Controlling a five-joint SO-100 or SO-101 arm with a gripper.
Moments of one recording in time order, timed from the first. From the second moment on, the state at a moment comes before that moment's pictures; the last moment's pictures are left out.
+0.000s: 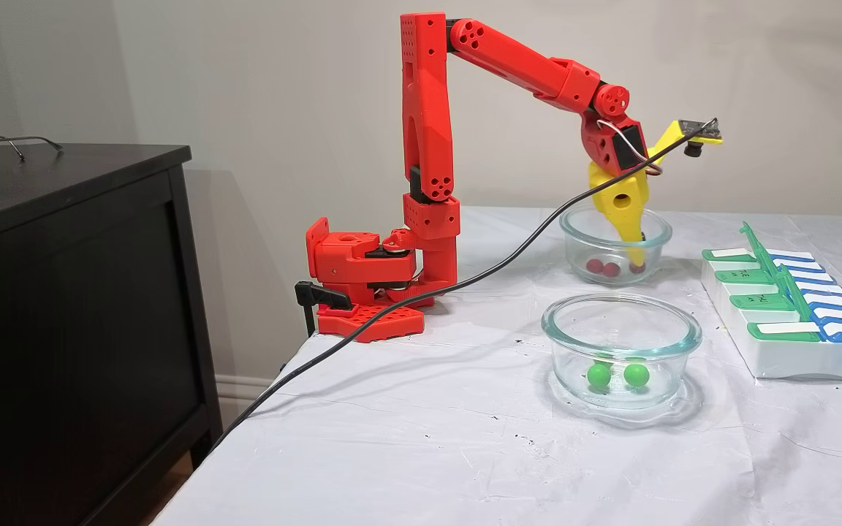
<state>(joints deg) -25.2 108.8 119.7 40.4 -65.9</state>
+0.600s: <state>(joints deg) -25.0 105.1 120.2 36.0 -67.9</state>
